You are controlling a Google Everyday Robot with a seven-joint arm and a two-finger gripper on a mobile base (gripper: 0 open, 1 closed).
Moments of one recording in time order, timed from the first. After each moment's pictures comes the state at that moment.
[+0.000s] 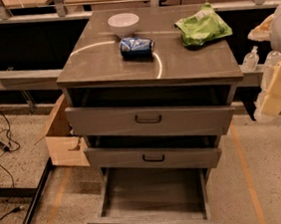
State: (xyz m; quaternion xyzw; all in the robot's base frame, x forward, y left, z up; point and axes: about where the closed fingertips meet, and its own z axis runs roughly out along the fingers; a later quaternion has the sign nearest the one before) arm 0.447 -0.222 0.979 -0.59 0.79 -0.03 0.19
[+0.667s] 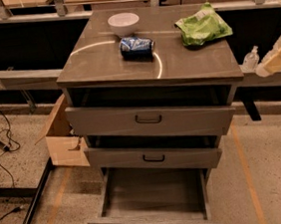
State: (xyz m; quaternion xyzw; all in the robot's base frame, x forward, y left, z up) arm 0.545 -0.289 1.004 -0.50 0.77 -0.01 0.40
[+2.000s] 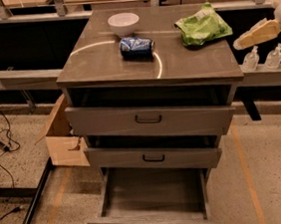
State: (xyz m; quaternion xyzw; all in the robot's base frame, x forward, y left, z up) arm 0.704 -0.350 0.964 -0.35 0.78 0.03 0.51
